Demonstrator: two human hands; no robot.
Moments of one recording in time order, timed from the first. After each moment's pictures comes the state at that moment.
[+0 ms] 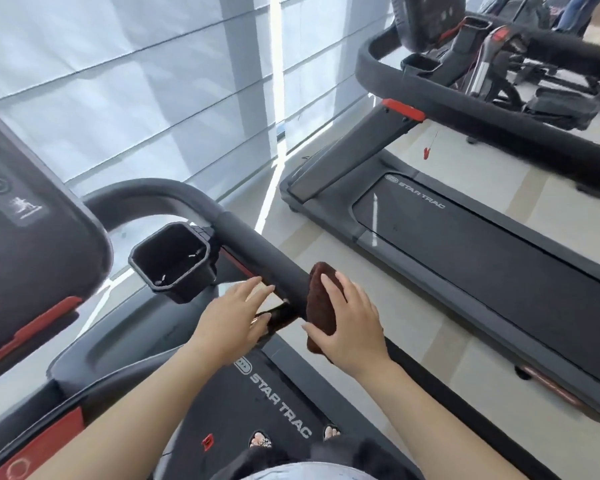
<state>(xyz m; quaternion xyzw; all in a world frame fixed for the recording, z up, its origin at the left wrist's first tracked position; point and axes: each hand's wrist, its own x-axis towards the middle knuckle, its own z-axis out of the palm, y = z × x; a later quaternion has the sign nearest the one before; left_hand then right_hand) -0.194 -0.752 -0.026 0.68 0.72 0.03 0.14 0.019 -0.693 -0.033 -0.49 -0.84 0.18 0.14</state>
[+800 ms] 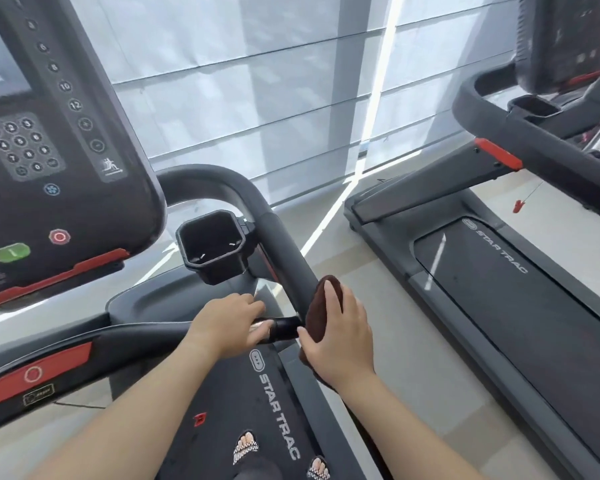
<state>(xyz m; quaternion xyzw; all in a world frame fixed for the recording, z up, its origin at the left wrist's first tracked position) -0.184 -0.758 -0.030 0.57 0.81 -0.06 0.10 0.000 -0.660 -0.031 -0.40 -0.88 0.24 0.13</state>
